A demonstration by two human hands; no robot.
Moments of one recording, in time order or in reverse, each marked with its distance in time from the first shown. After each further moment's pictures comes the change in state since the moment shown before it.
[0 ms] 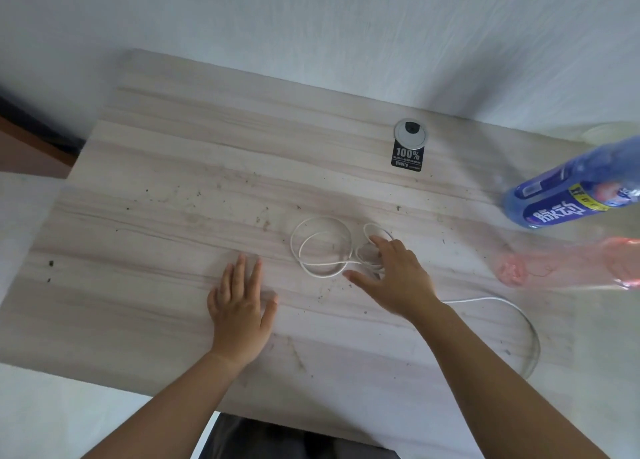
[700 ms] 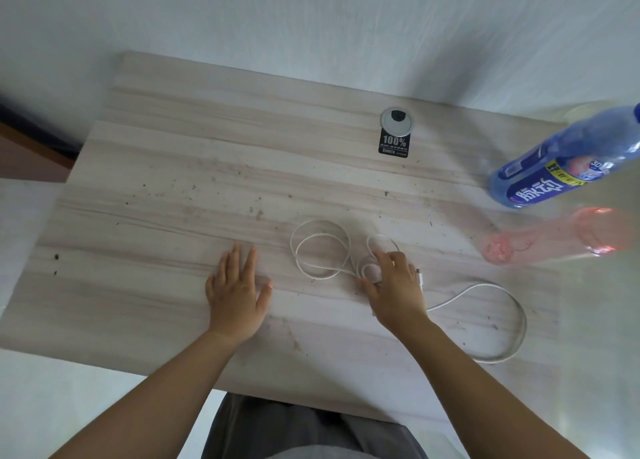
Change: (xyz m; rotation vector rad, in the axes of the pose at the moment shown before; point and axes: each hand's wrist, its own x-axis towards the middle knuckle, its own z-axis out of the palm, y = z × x) left_hand -0.001 0.004 -0.006 0.026 -0.013 0.004; right_hand -0.039 0.023 0.032 0.058 0.138 0.038
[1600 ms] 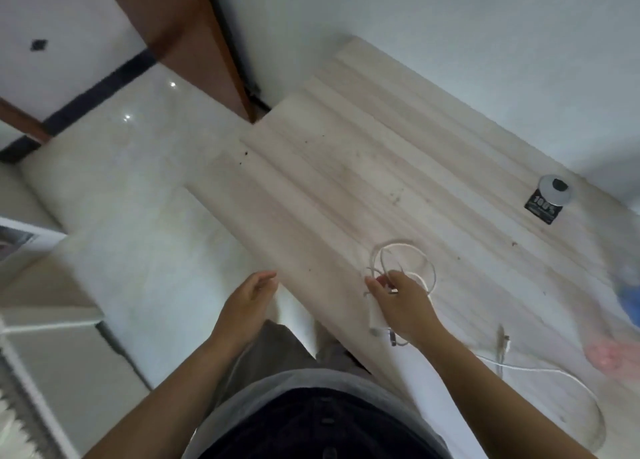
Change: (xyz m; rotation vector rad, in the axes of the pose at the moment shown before) left_hand -0.181 -0.091 -0.034 -1.030 0.141 -0.564; right_hand -0.075 -0.131 0.008 0.194 -0.394 -0.243
